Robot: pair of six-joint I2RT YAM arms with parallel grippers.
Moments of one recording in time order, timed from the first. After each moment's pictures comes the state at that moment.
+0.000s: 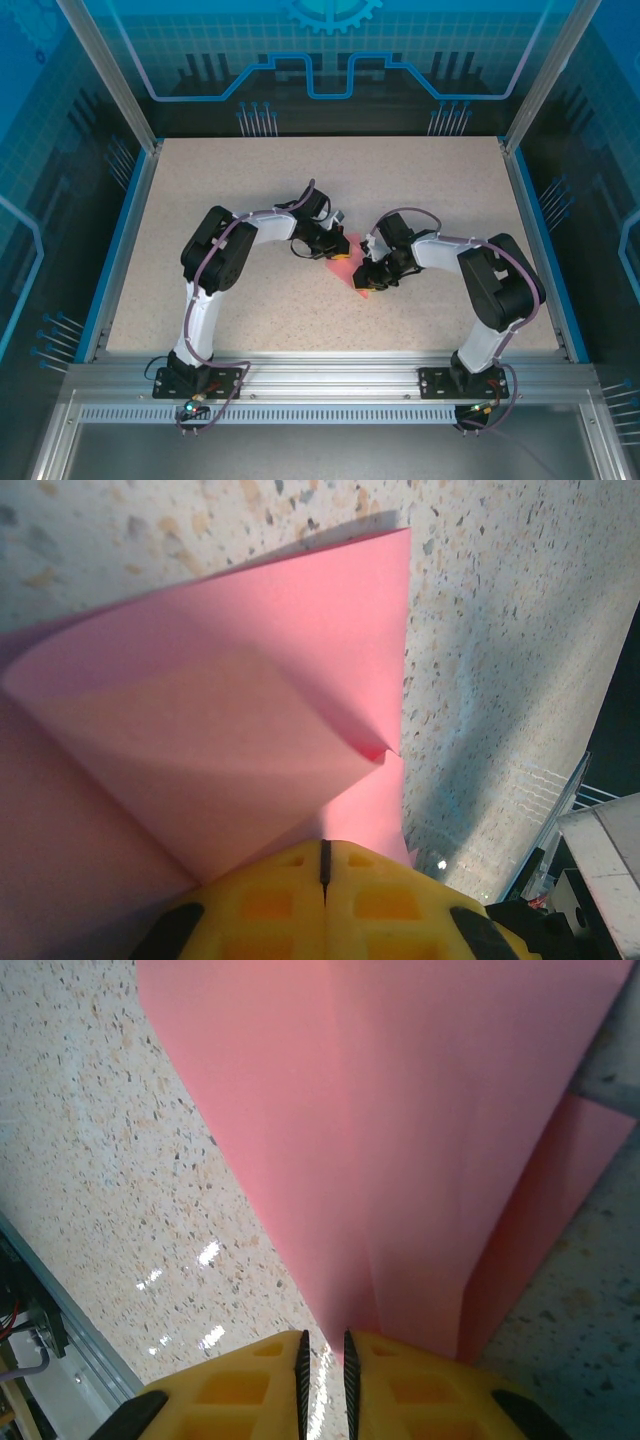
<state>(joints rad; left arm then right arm) -0.51 2.18 1.38 -0.30 0.71 -0.66 0.44 1.73 0.86 -0.44 -0.62 0.38</state>
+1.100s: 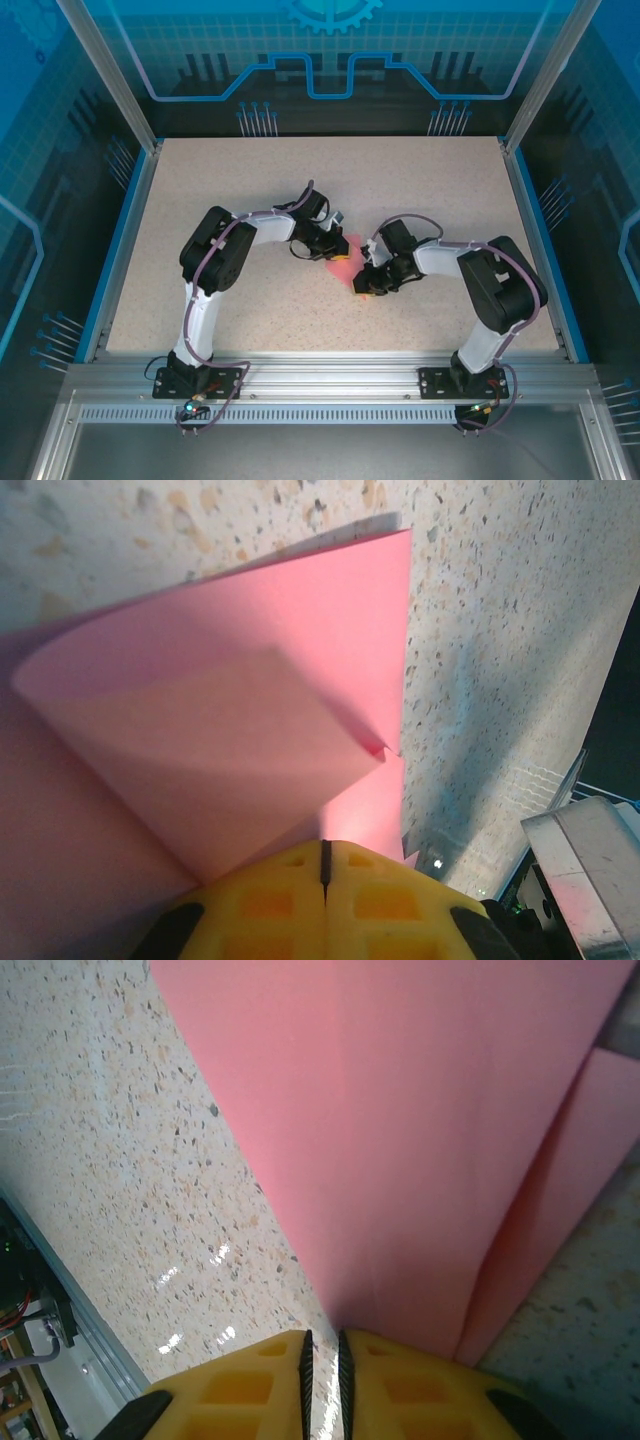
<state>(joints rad) -0.50 2.17 1.36 -0.28 0.72 -0.67 0.44 1.71 0.77 -0.34 -0.67 0.39</state>
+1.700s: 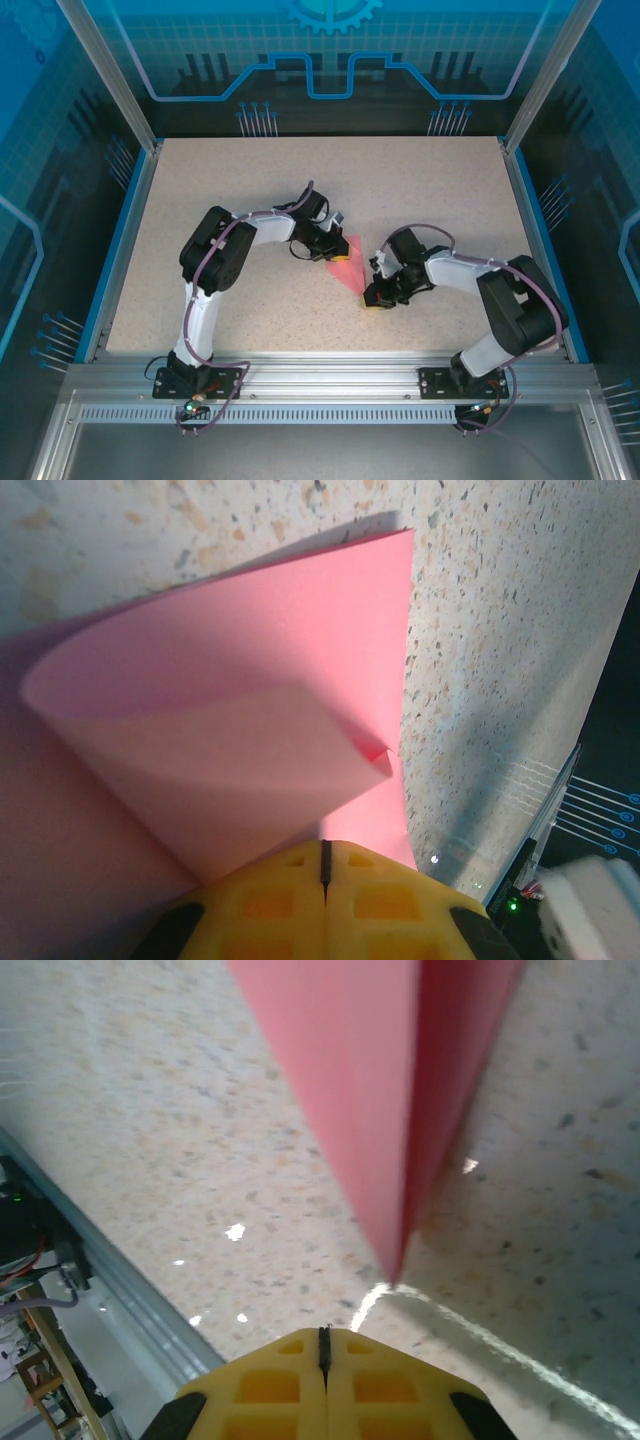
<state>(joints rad) -0.50 2.17 1.36 -0.28 0.73 -0.67 0.44 1.54 0.70 -0.49 -0.69 0.41</state>
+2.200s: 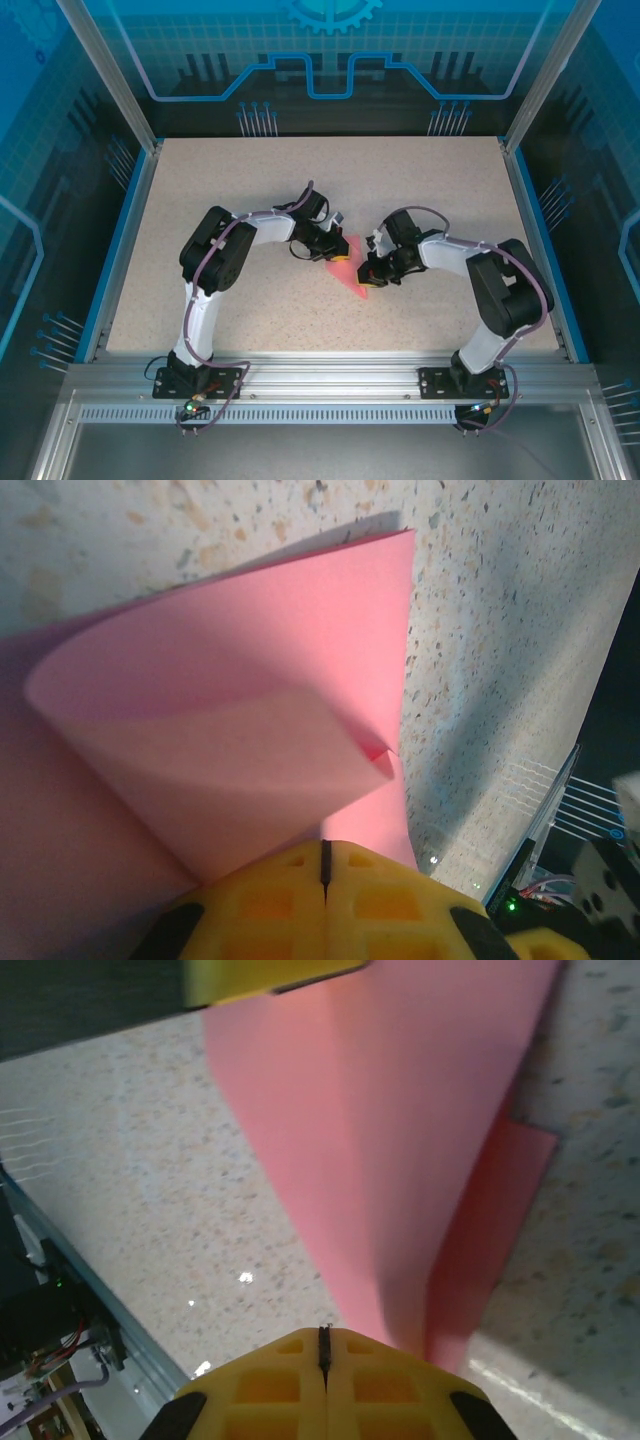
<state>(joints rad) -0.50 2.17 1.36 -0.28 0.73 -0.67 0.40 1.69 0.84 -0.41 -0.65 0.48</state>
